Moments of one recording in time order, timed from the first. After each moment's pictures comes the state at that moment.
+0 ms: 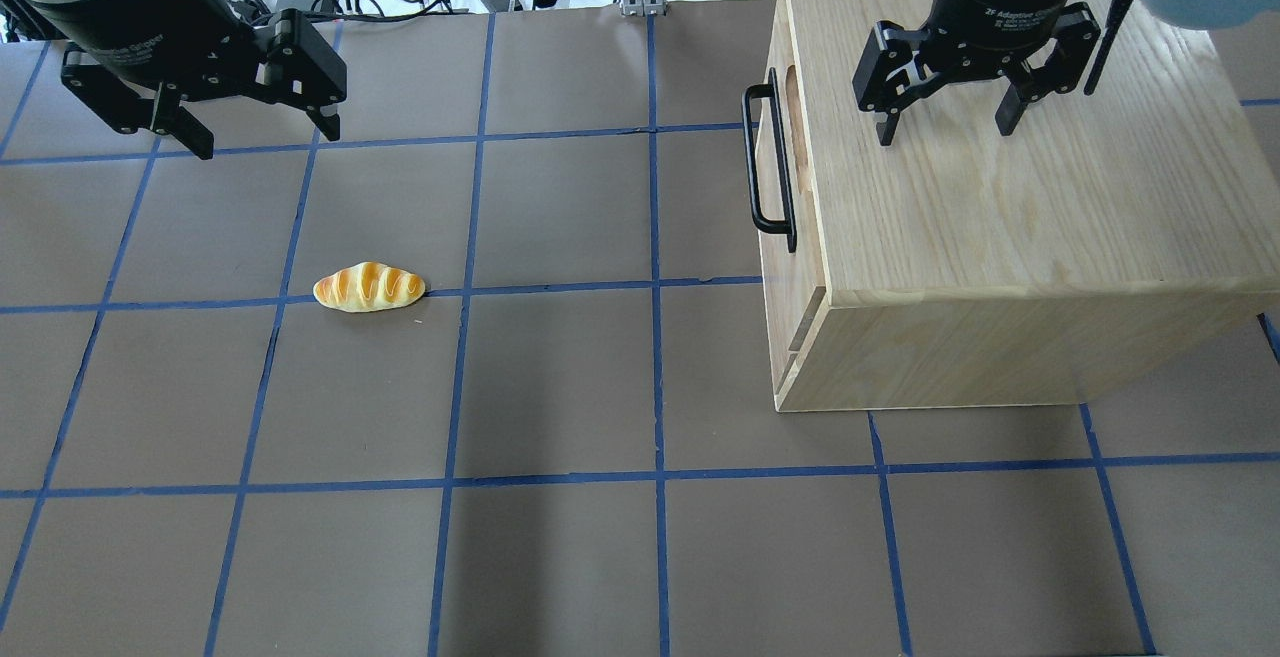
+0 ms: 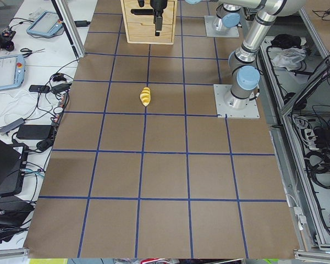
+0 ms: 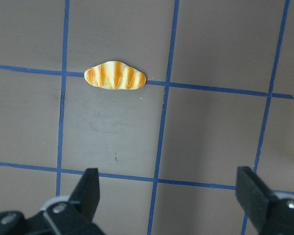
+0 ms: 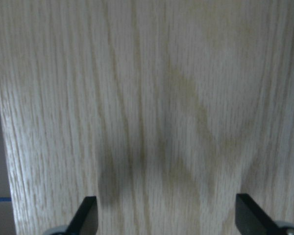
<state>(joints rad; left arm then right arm) -1.54 -1.50 -1.49 -1.63 1.58 -0.08 1.60 -1.49 1.43 -1.47 -1.61 0.02</state>
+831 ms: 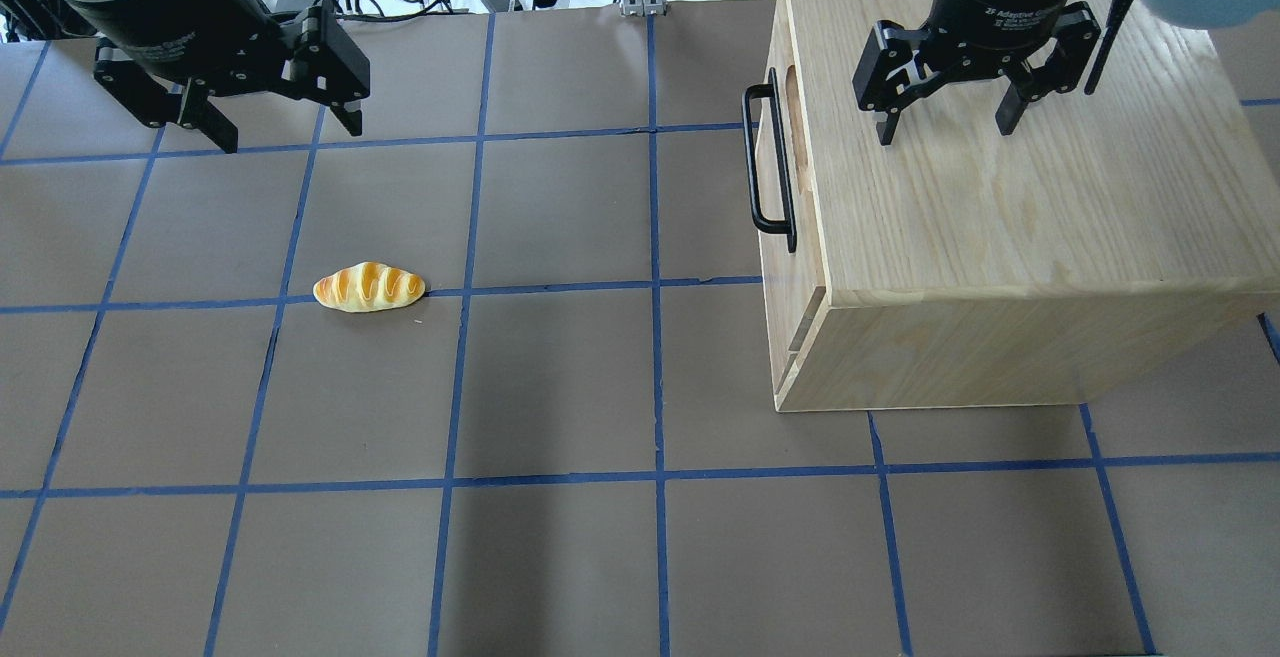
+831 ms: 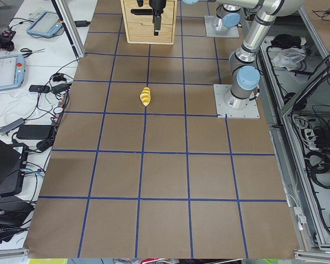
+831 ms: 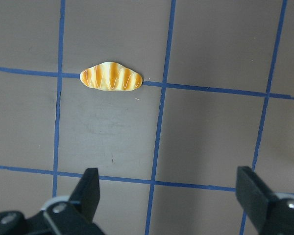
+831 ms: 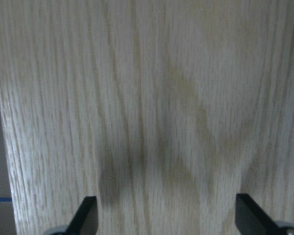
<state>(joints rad) -1.58 -1.53 -1.49 -1.57 1.56 -0.11 1.60 -1.49 1.43 -1.47 -1.61 0.02</state>
